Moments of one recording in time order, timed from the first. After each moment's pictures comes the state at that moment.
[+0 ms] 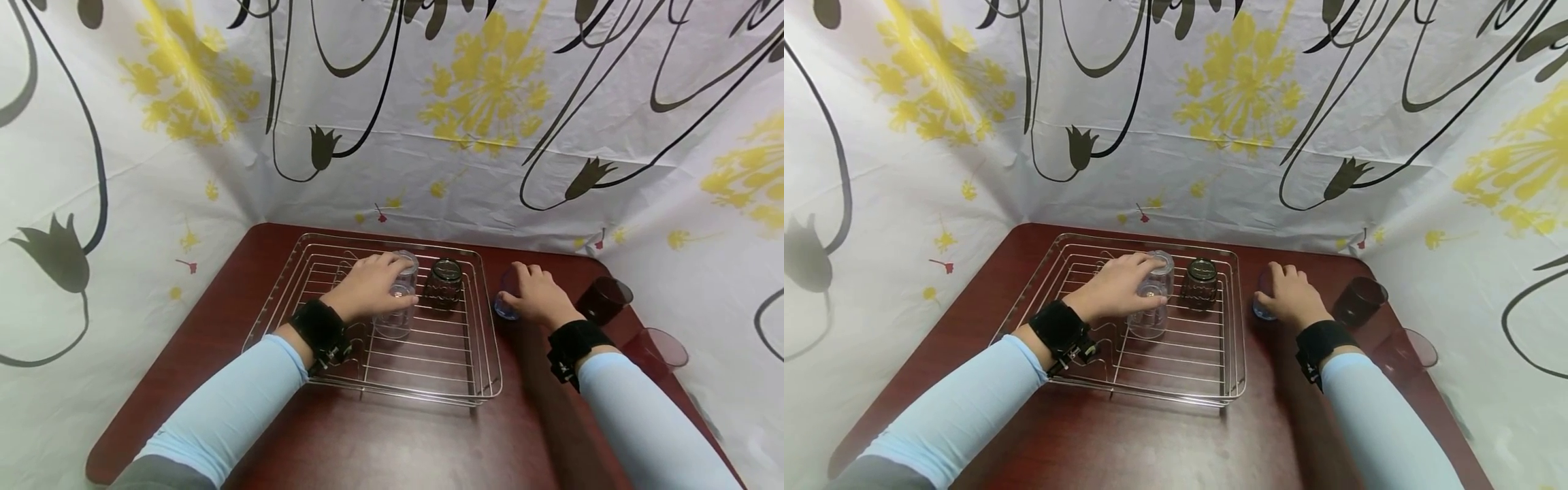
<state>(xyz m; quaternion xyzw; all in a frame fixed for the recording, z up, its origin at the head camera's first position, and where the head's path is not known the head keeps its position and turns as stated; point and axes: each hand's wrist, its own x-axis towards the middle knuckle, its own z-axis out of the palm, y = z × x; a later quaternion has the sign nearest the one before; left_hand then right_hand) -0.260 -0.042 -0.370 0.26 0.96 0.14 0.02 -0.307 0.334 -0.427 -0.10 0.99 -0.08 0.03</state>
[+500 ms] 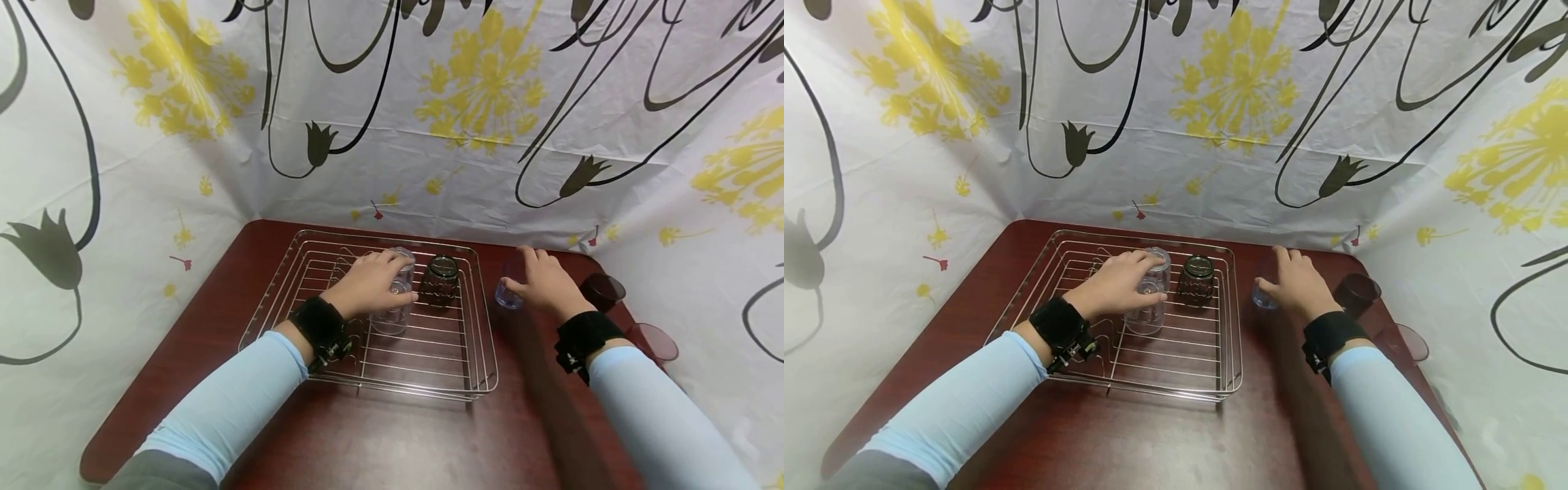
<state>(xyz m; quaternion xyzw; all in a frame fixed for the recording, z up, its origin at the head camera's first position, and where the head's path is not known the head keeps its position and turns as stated) -0.263 -0.039 -0.372 0.27 0.95 0.14 0.02 -0.299 0.335 -0.392 -0.11 0.99 -0.09 -0.01</state>
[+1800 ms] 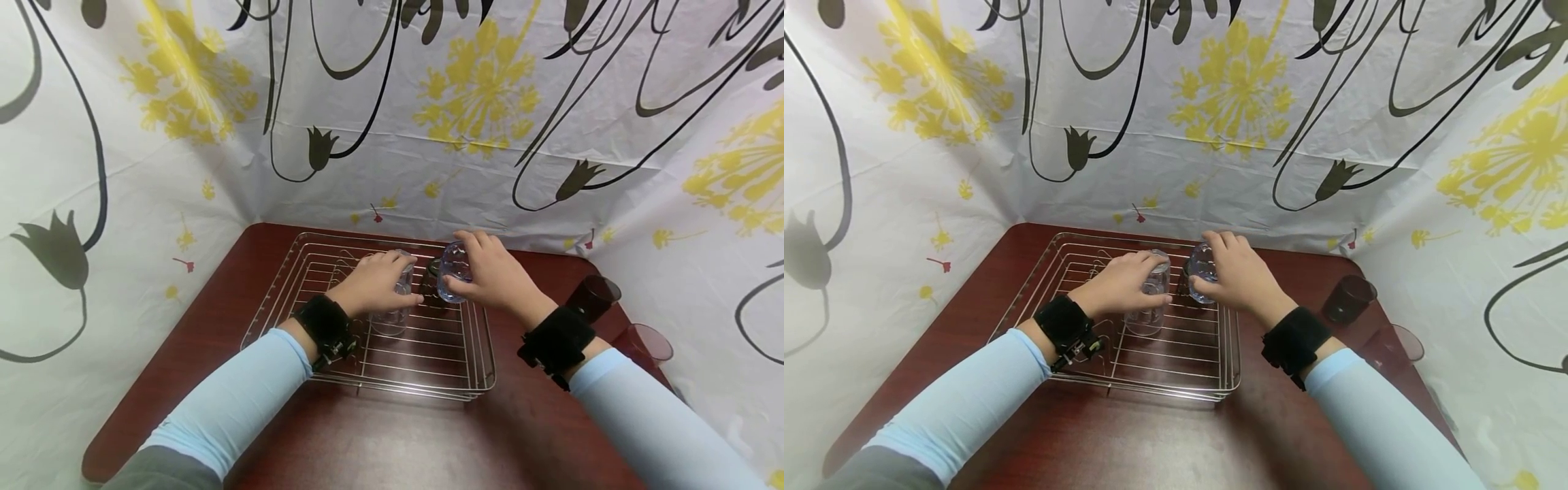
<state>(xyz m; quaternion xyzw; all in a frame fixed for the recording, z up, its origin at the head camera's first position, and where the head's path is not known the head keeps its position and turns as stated) -0.256 -0.031 -0.362 0.26 0.96 0.14 0.03 -0.248 0.216 -0.327 -0.26 0.95 -0.08 -0.13</state>
